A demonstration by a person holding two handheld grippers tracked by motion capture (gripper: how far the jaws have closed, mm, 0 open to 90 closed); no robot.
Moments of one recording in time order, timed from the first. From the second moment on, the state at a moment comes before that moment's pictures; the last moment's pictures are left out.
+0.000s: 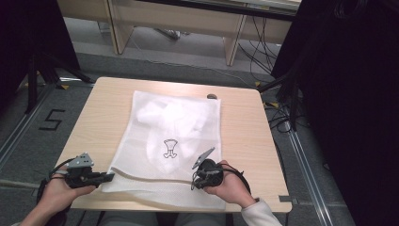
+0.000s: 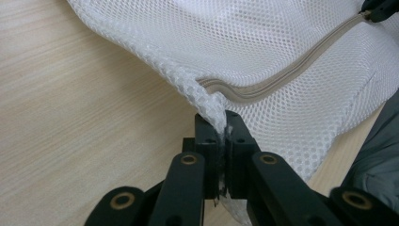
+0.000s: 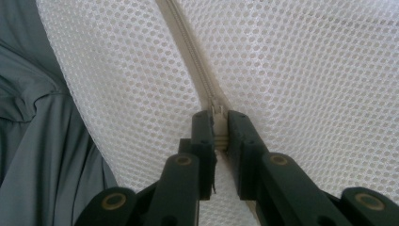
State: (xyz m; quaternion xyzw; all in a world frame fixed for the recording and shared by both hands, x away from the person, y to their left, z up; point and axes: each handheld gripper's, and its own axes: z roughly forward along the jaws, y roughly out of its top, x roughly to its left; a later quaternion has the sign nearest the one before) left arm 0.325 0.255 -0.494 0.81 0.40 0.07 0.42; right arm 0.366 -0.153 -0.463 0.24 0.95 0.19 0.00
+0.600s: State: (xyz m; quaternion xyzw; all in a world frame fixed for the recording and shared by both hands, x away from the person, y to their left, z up) left arm 0.325 0.255 -0.494 0.81 0.40 0.07 0.42; right arm 0.365 -0.160 -0.462 0.25 0.95 0.19 0.00
